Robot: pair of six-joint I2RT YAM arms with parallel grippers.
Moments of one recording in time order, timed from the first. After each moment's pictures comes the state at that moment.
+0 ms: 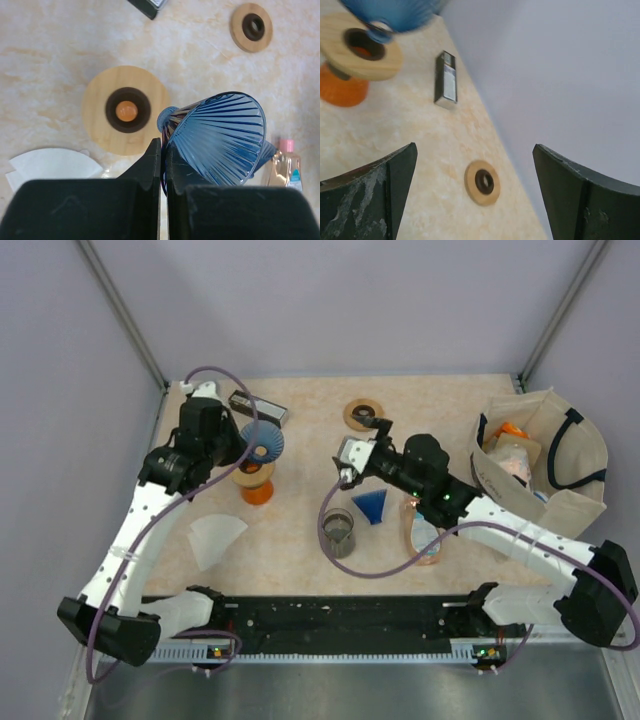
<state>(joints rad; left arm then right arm) -0.36 1.17 1.34 -0.78 -0.15 -0.51 0.81 1.20 0.95 0.19 -0.21 -0.83</state>
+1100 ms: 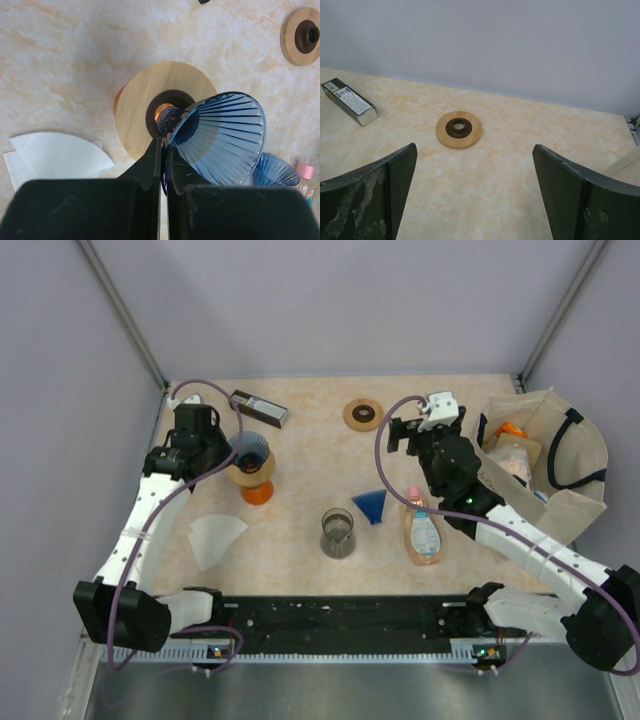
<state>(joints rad) -0.15 1.21 1.20 -0.73 -0.08 -0.58 0.63 1.09 0.81 0.33 0.46 -0.07</state>
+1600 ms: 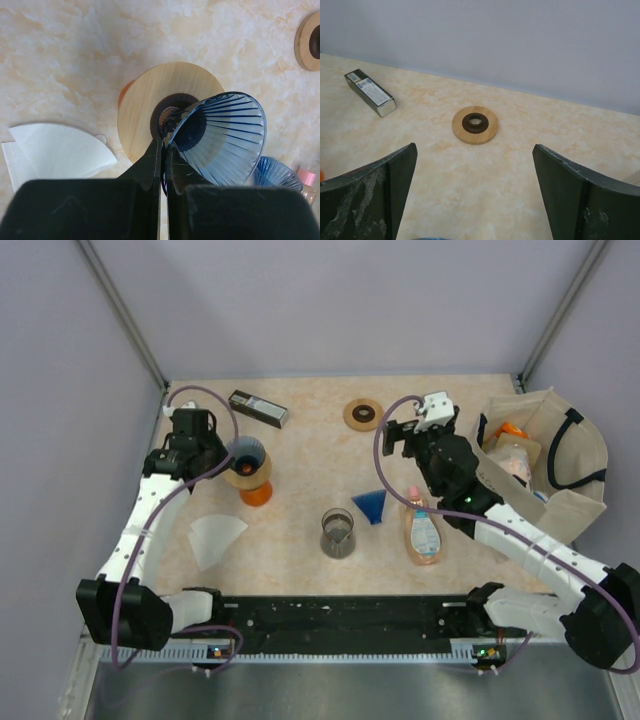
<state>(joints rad) -0.11 1.22 1.16 -0.72 -0.07 -0.61 0.63 1.09 0.81 0.31 0.40 -0.05</state>
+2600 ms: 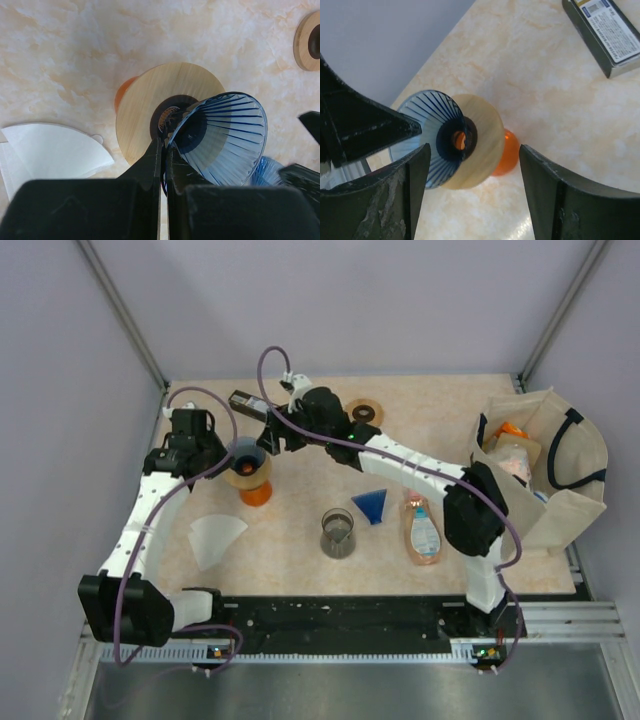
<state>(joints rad) -0.08 1.24 1.15 -0.72 -0.03 -0.62 0.83 1.93 1.67 -0.05 -0.17 0.42</state>
